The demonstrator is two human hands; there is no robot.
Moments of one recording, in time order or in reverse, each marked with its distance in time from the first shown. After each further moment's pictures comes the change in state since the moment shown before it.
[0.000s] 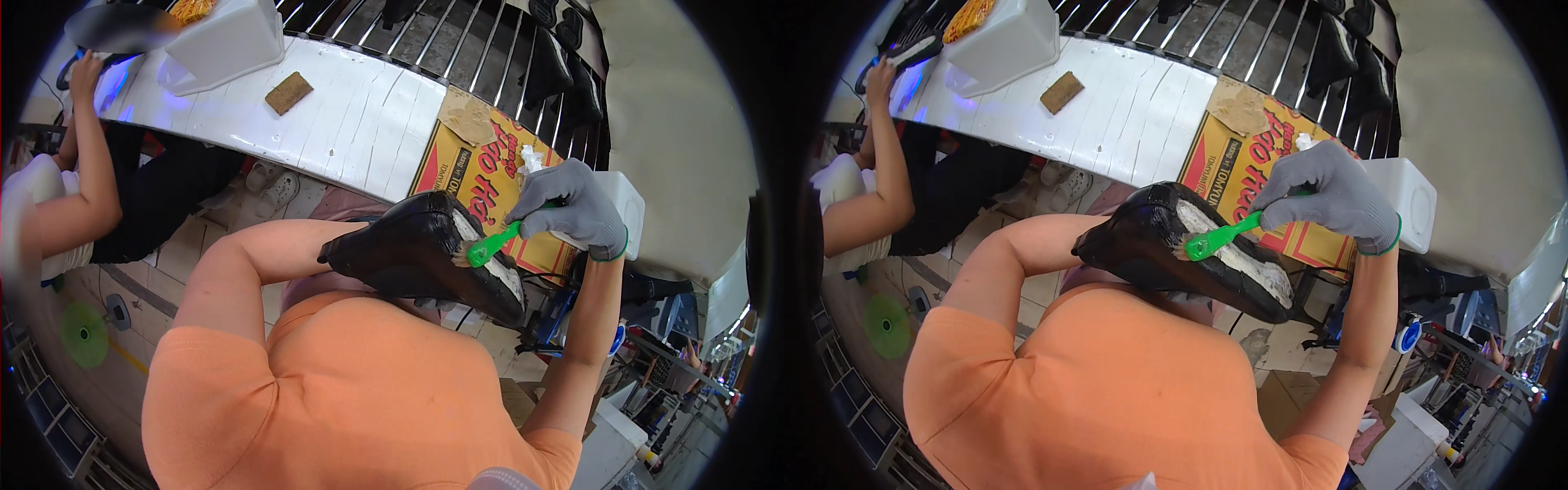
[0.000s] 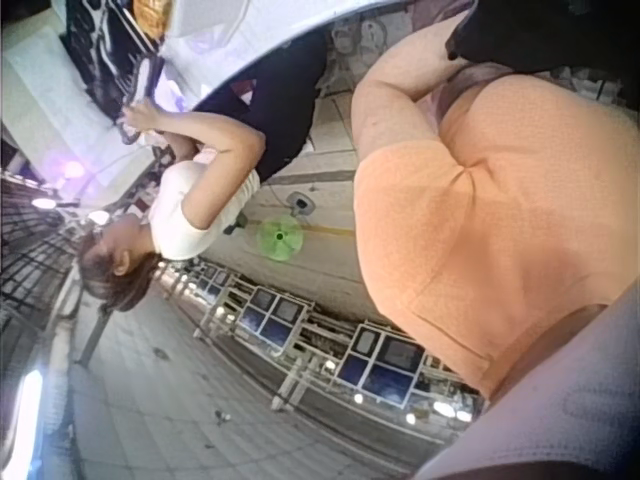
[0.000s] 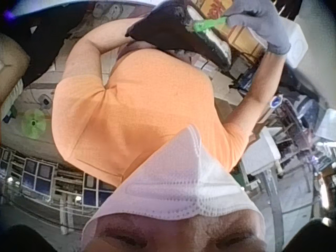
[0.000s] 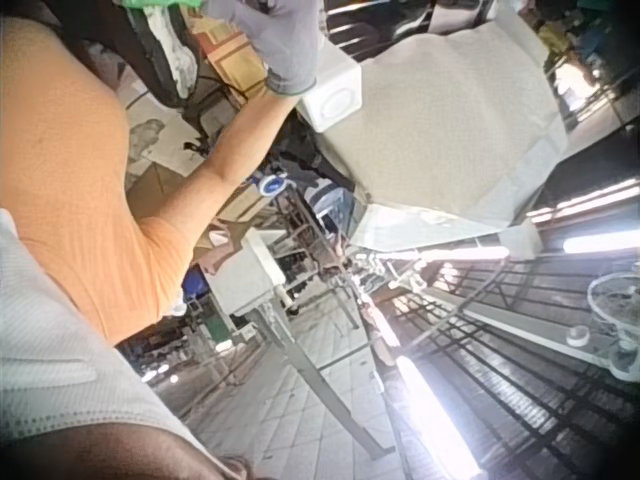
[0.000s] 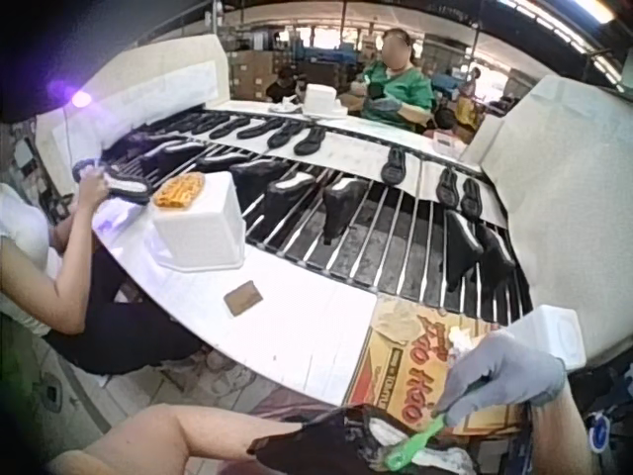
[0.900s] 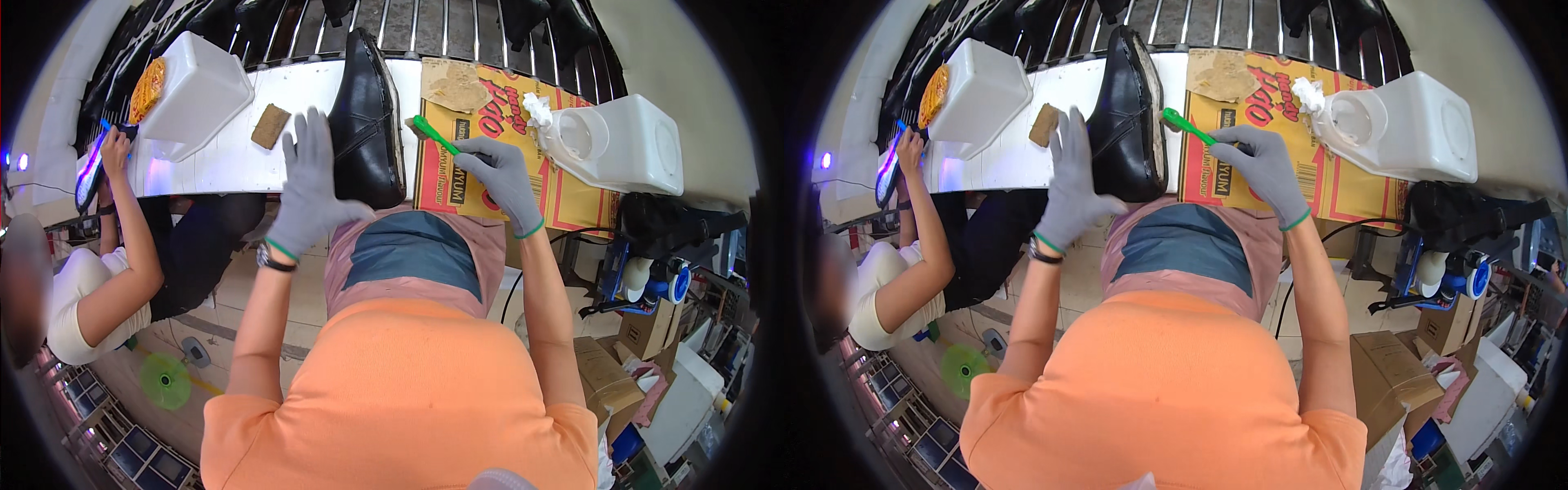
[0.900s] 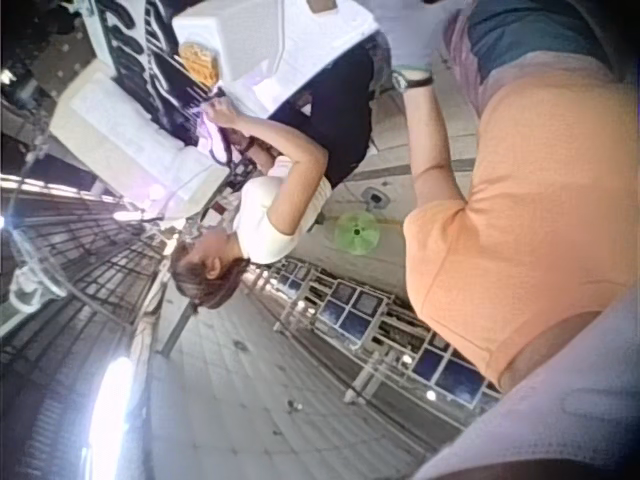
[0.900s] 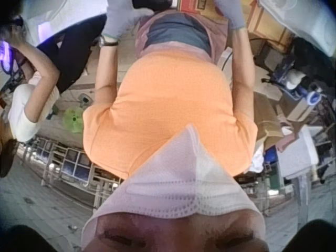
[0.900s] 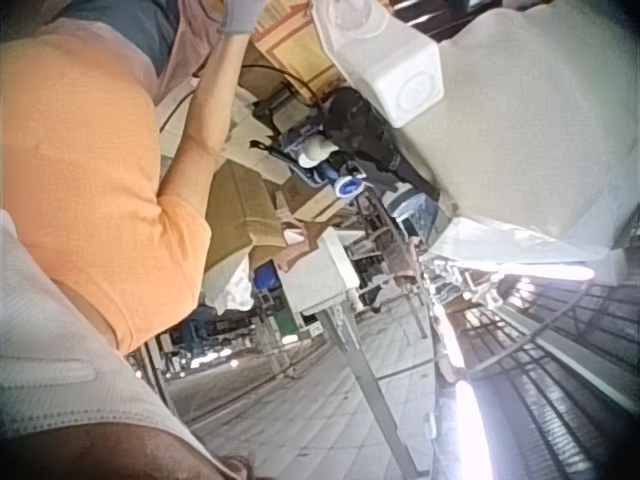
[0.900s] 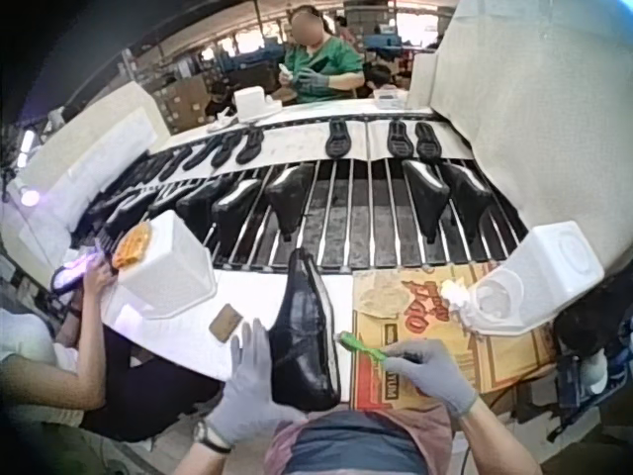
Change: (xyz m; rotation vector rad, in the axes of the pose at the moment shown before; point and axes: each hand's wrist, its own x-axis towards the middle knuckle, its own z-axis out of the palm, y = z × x) left_hand -0.050 -0.038 -0.086 1.592 0.968 0.198; right_hand 0.038 0.140 0.108 0.471 0.766 0.151
